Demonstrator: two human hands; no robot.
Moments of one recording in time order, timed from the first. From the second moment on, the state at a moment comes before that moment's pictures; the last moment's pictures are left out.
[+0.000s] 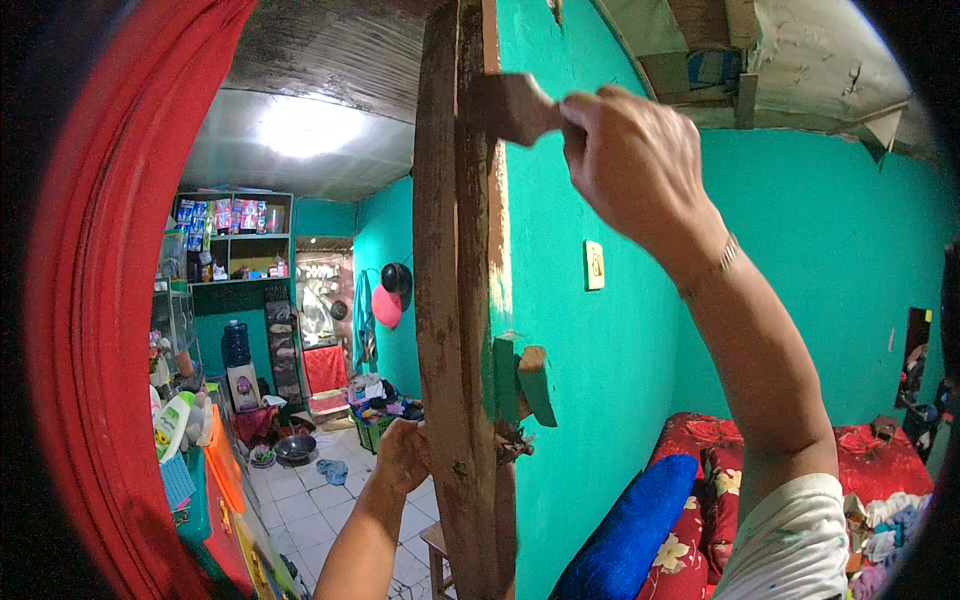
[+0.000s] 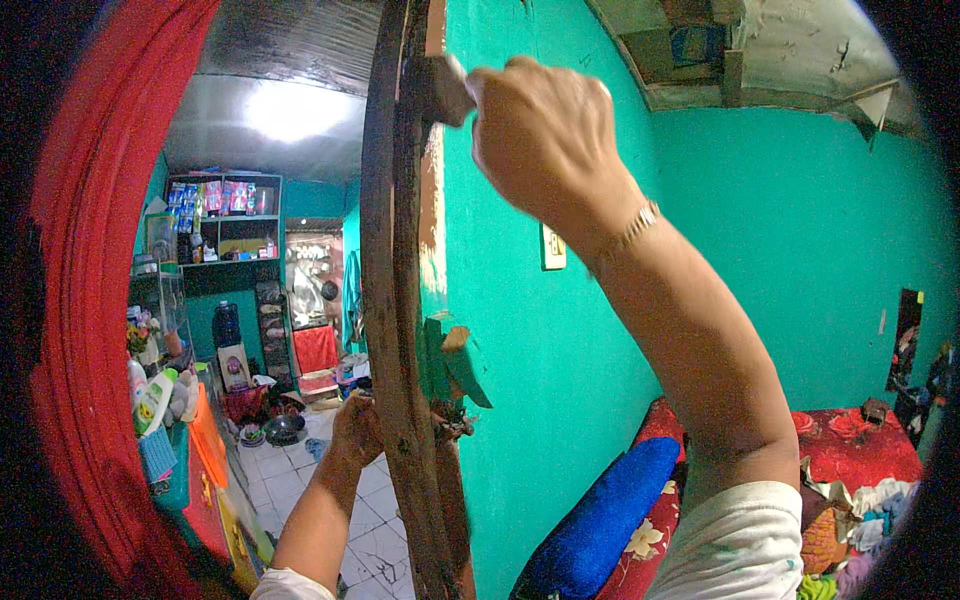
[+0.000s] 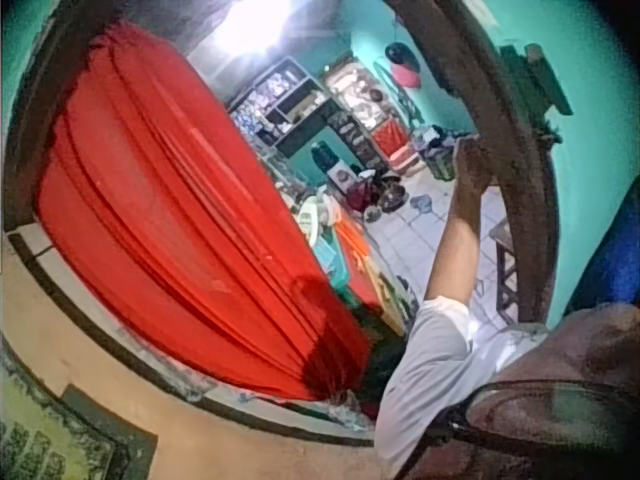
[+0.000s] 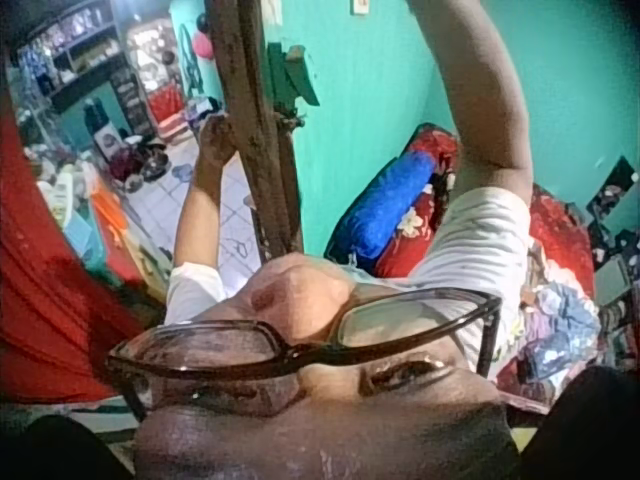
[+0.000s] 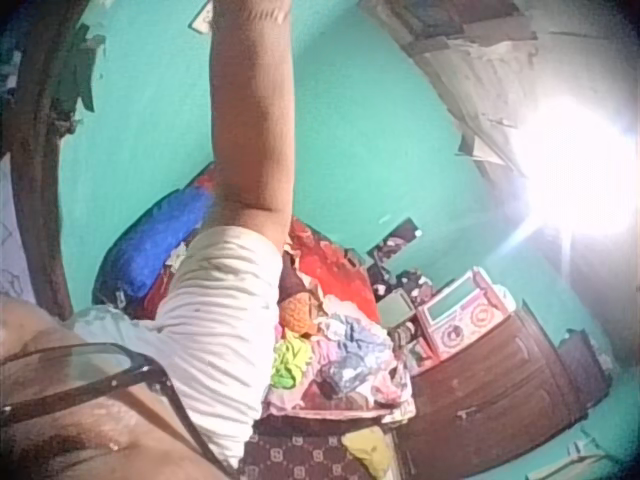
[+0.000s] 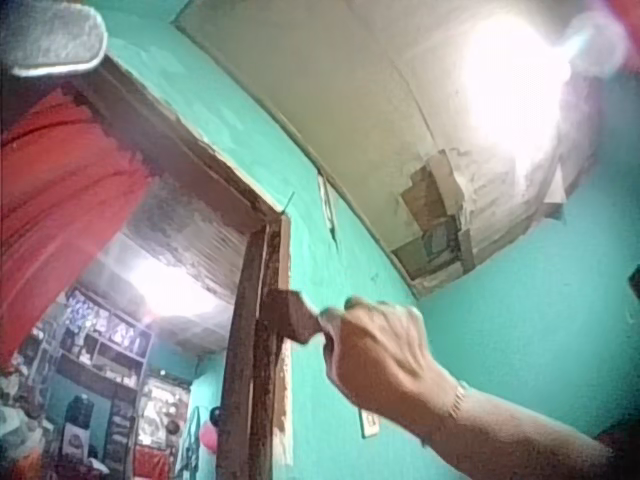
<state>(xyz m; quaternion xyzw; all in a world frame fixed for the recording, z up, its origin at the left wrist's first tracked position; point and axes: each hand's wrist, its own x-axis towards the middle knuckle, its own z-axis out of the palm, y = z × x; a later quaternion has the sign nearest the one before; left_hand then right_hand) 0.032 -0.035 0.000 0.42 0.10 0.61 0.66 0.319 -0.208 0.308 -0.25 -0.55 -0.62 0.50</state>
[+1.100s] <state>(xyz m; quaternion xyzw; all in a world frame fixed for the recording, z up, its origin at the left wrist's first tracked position) 0.038 -0.035 0.001 0.45 0.07 0.64 0.62 0.348 -0.245 0.215 -0.23 -0.69 -0.55 0.41</state>
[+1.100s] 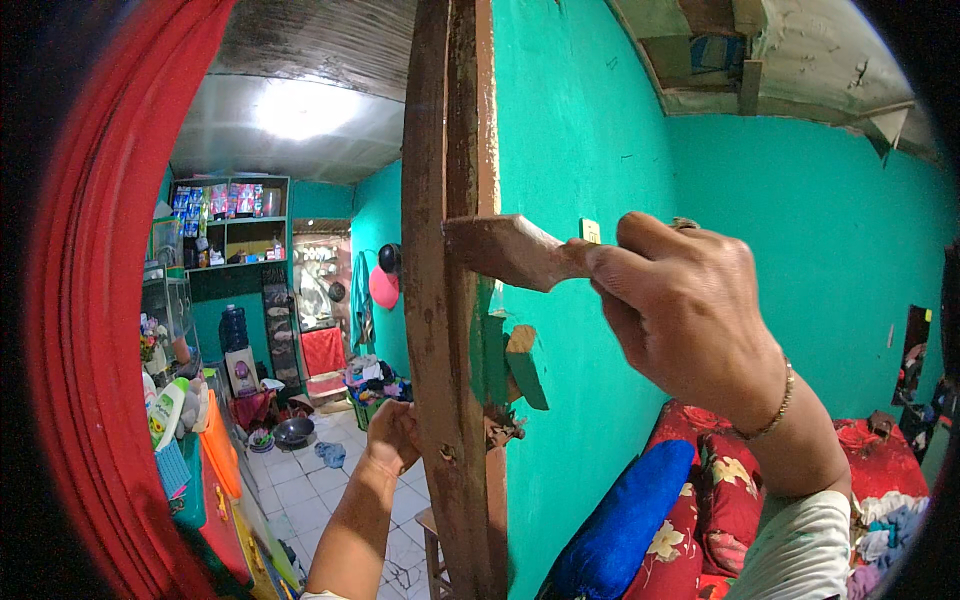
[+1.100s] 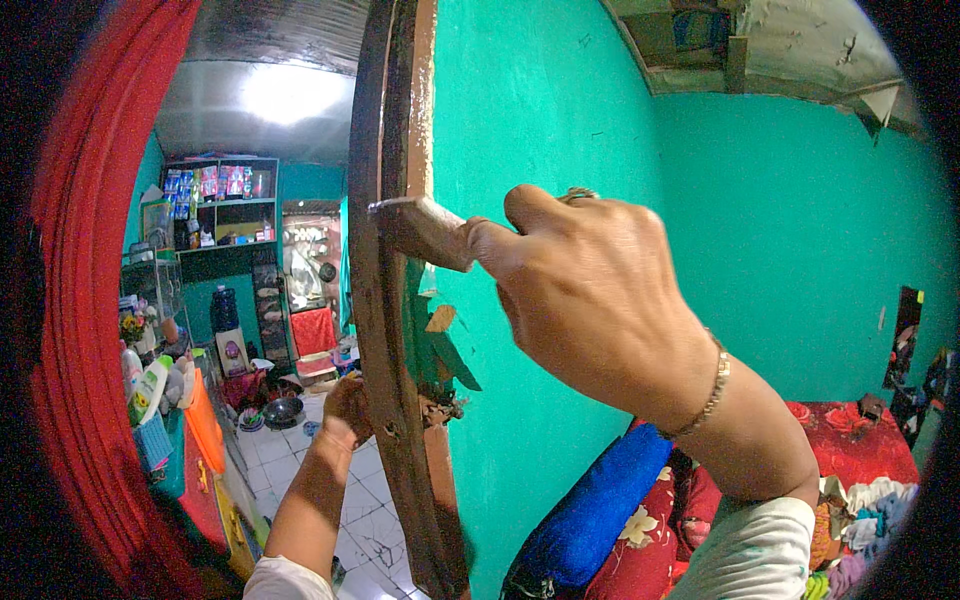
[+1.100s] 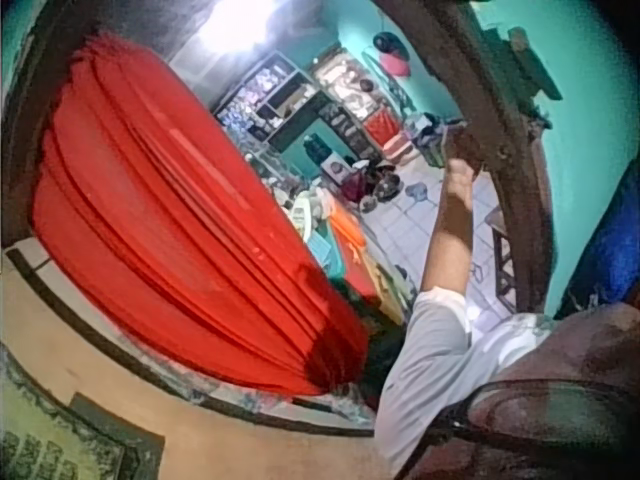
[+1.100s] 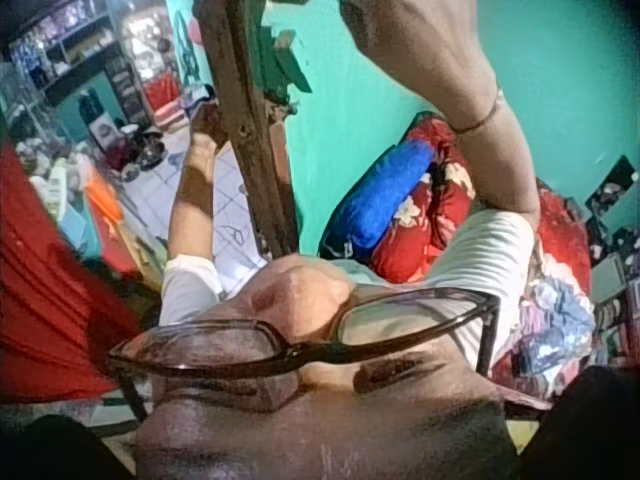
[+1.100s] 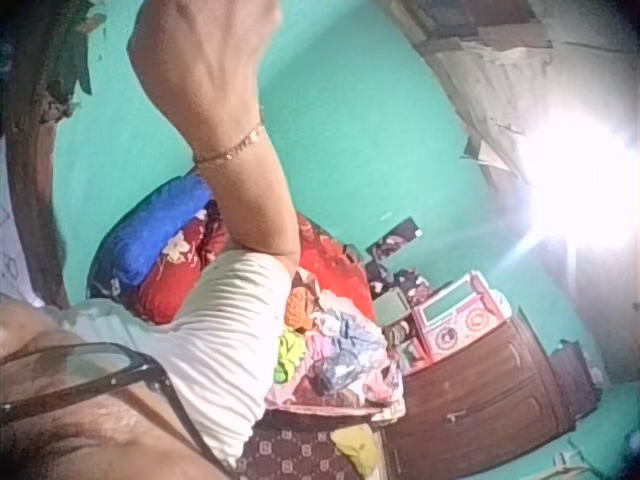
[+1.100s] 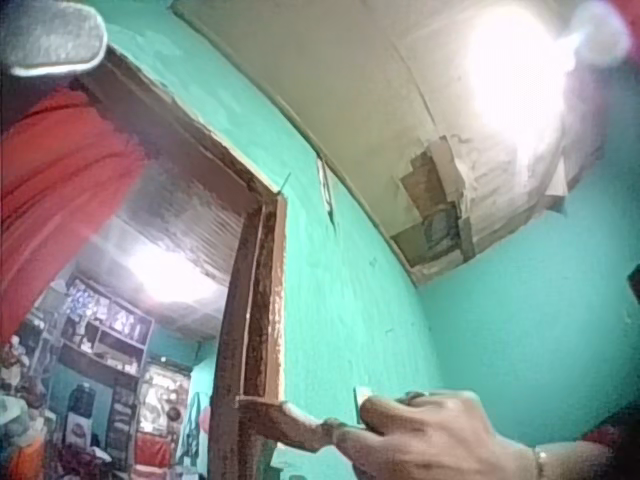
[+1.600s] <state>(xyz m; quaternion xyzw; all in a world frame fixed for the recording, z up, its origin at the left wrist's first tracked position) 0.044 -0.050 0.008 0.40 0.10 0.65 0.64 0.355 -0.245 0.275 -0.20 -0.81 -0.46 0.29</state>
